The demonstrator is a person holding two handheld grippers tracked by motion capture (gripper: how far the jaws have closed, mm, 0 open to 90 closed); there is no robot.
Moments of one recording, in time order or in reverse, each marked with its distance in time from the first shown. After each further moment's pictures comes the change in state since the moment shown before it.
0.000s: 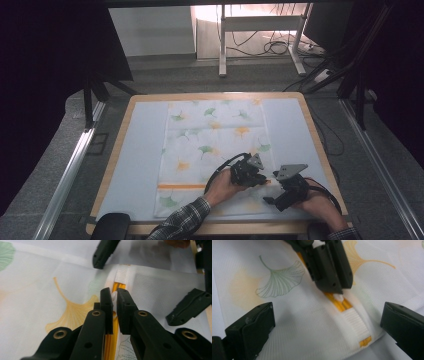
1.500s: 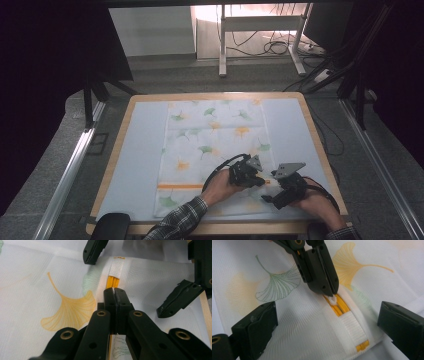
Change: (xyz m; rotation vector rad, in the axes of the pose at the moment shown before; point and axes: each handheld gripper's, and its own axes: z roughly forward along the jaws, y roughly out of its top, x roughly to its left) left arm 0.000 -0.001 -0.003 0.055 -0.049 0.035; right arm -0.001 0.005 0.003 0.015 -0.005 0.009
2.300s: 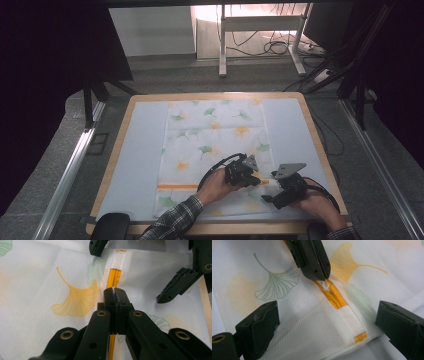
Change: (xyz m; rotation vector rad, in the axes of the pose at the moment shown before) left arm 0.002 -0.008 -0.012 0.017 0.010 0.009; right arm 0.001 -0.001 -0.001 -0.005 -0.007 0.014
